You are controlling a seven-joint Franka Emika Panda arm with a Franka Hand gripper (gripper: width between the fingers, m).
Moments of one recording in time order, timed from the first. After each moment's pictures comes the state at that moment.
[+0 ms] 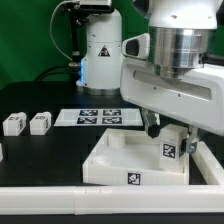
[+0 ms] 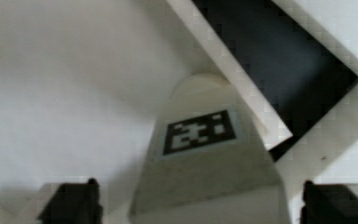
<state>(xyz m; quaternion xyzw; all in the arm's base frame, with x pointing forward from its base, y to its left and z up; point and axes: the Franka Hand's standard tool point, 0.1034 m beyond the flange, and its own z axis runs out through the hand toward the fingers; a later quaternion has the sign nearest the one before) 0.610 0.083 0.068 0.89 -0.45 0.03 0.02</state>
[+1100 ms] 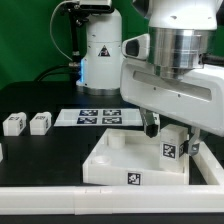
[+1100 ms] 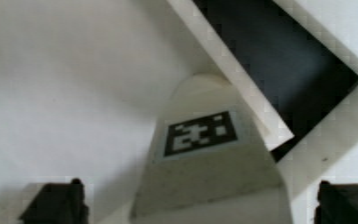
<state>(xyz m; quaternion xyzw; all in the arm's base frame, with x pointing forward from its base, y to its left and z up) 0.609 0.083 0.068 0.89 -0.45 0.03 0.02</state>
